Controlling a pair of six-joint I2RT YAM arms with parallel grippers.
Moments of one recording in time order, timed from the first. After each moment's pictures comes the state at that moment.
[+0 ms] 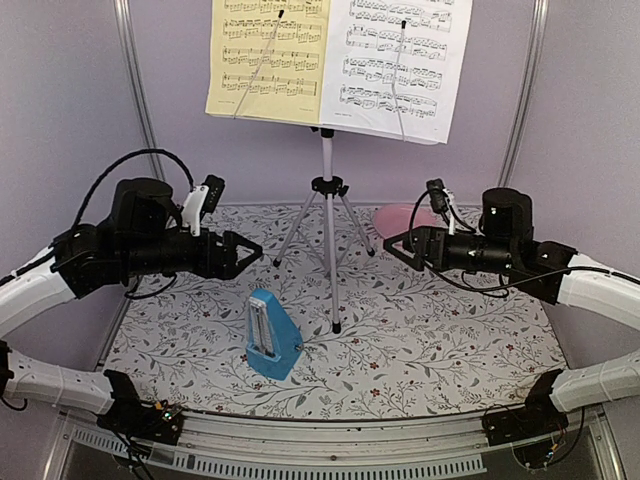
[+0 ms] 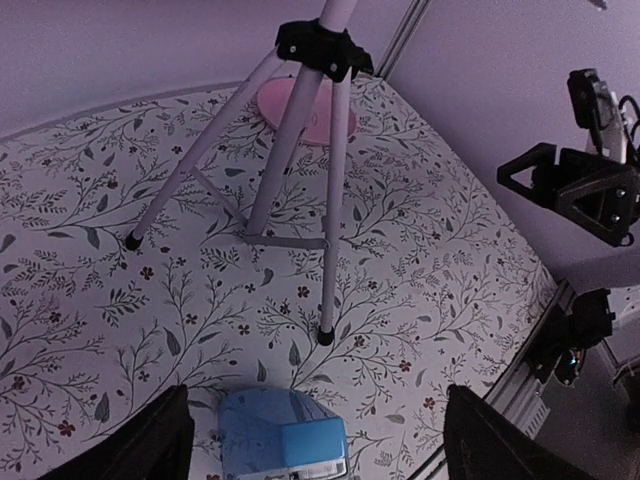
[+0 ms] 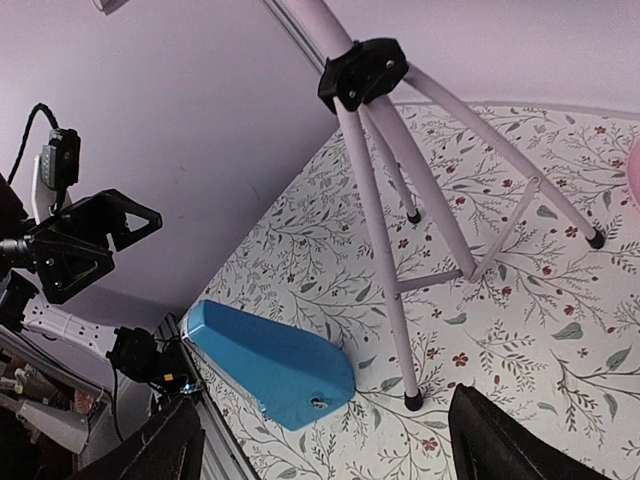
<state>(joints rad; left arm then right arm) -0.86 1.03 1.07 -0.51 -0.06 -0.42 0.70 1.09 0.85 -0.04 -0.32 0.52</state>
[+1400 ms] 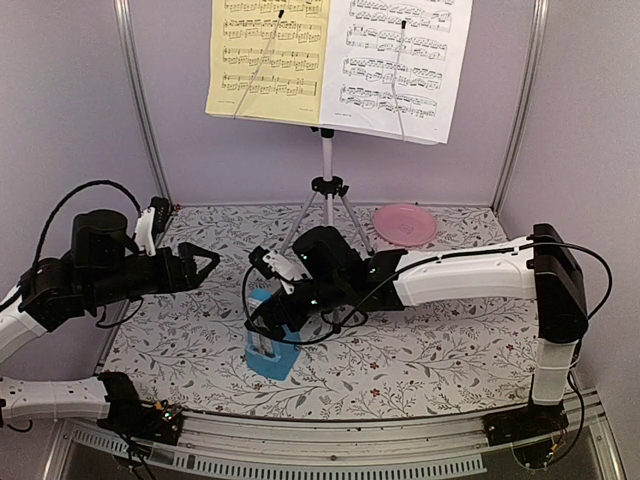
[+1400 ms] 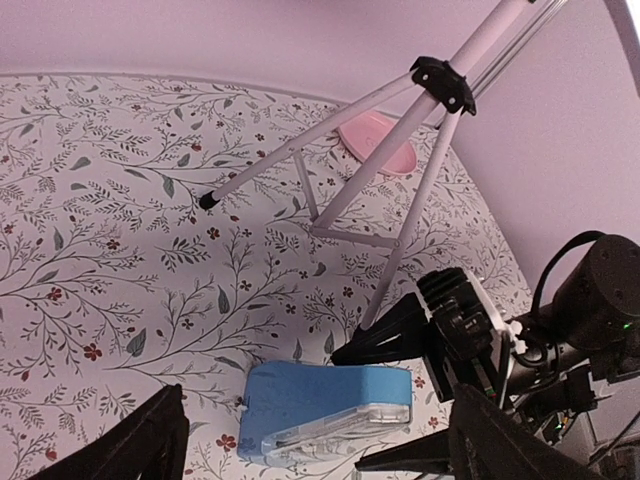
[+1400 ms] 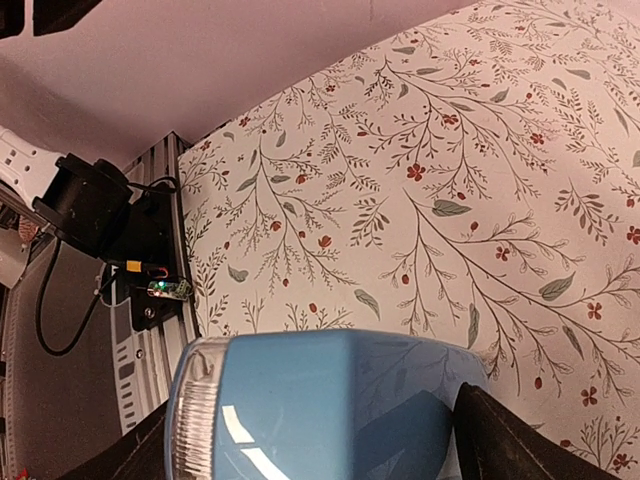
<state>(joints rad) -0.82 0.73 0.88 -0.61 -0.20 -0.64 1.15 1.96 1.48 -0.11 -0.26 0.27</state>
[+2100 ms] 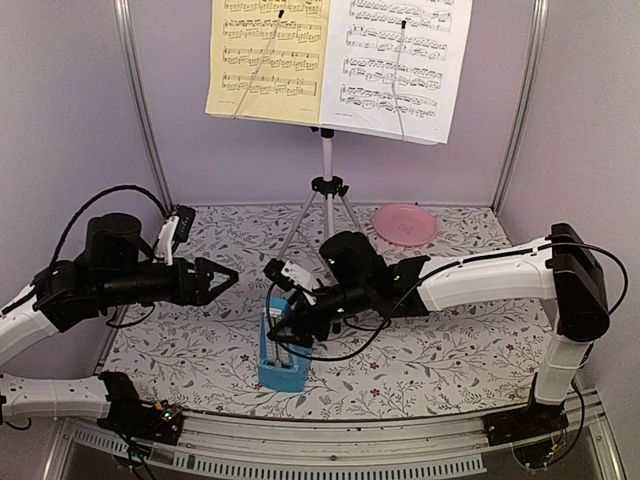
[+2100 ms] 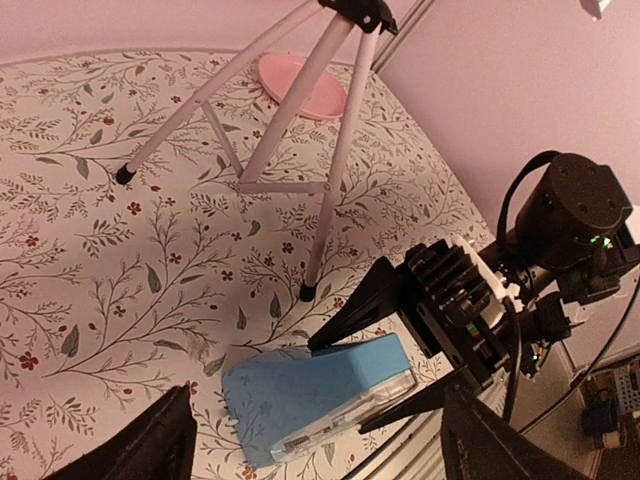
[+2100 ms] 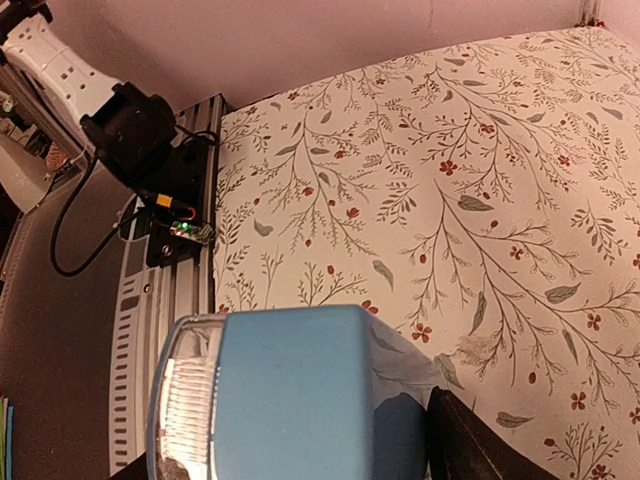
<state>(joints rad) -0.82 0.77 0.84 -0.52 0.01 -0.56 1.11 1.87 1.30 0.02 -0.39 0.09</state>
